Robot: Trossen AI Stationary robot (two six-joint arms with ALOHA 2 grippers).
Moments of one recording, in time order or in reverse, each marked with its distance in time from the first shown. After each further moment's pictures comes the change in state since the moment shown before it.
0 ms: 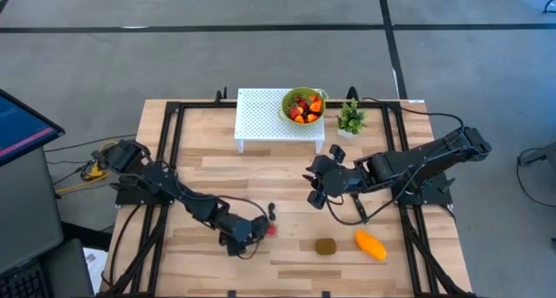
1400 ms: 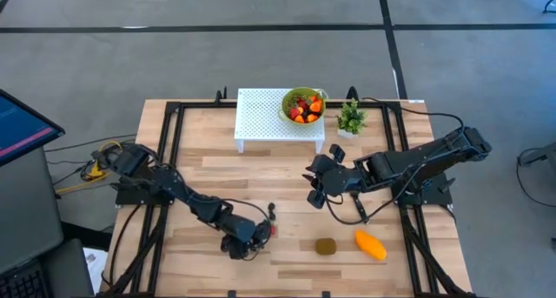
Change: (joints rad) left arm 0.015 0.083 -0.017 0.163 0.162 -0.056; right arm -0.002 0.000 0.000 0.005 0.000 0.002
